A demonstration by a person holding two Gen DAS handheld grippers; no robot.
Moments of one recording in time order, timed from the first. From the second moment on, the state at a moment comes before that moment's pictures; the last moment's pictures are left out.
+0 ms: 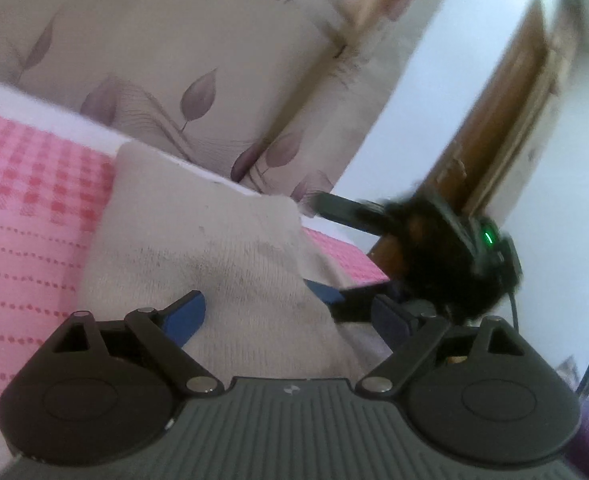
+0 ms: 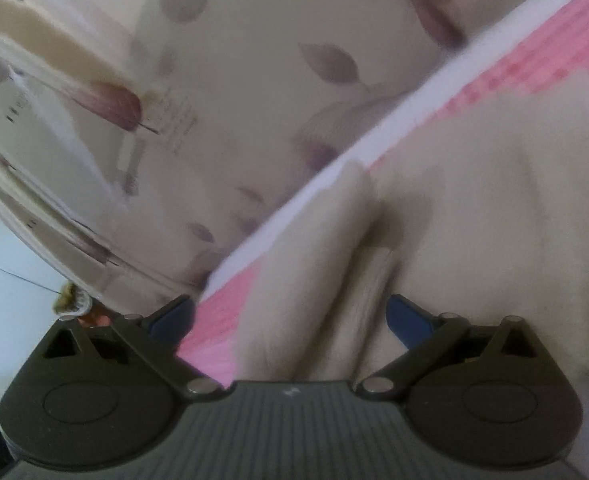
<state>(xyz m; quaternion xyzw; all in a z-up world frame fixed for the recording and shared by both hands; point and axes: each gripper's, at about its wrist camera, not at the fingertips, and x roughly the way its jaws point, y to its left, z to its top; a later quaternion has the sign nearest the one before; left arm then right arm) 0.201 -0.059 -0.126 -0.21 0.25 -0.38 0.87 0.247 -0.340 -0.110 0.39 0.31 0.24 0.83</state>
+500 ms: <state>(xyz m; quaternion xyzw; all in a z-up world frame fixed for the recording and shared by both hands) 0.181 -0.018 -0.122 -0.30 0.20 -0.32 0.88 0.254 -0.296 -0.069 0.18 0.29 0.23 0.91</state>
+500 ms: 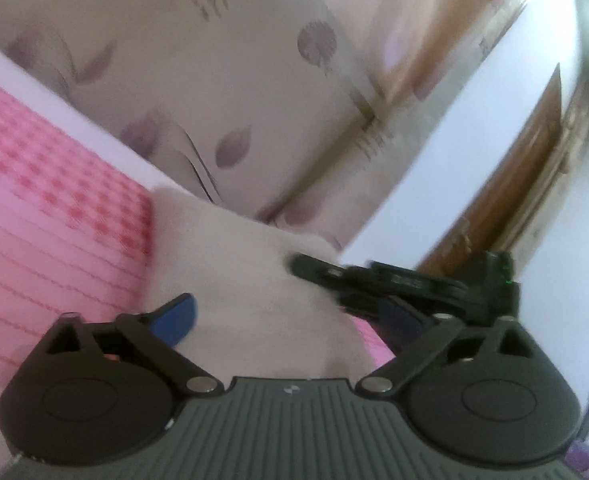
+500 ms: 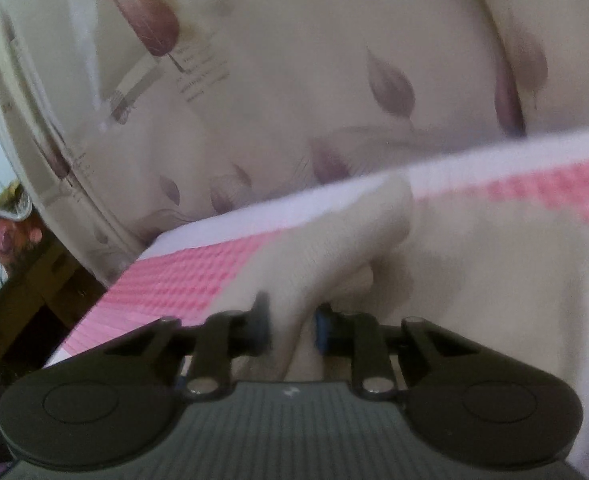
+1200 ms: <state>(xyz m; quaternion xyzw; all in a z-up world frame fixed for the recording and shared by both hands) 0.194 -0.036 -0.126 -0.26 0.25 -0.31 0.88 0.256 -0.426 -0.083 0.15 0.33 0.12 0.92</state>
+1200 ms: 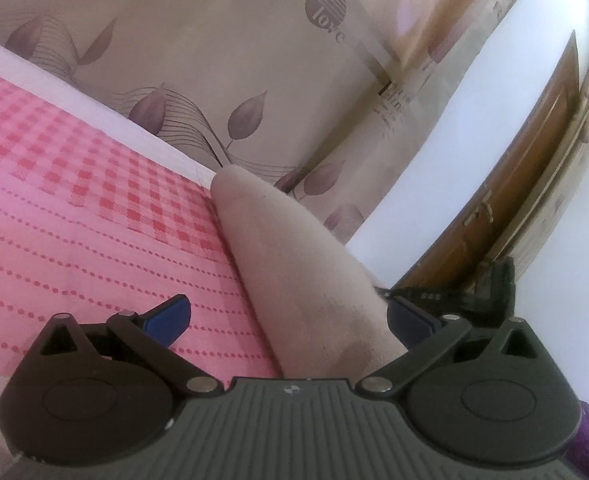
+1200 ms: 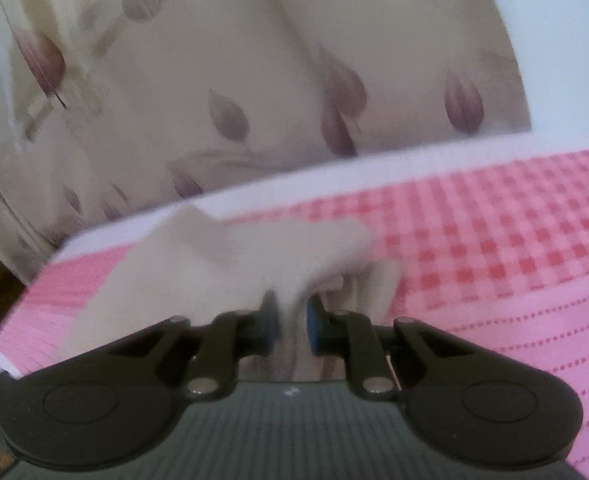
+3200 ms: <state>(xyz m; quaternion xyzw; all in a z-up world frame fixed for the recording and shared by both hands) 0.230 -0.114 -0.135 -0.16 0.28 -0.23 0.92 0.163 -0.422 -0.050 0.09 0.23 0.14 0.96</state>
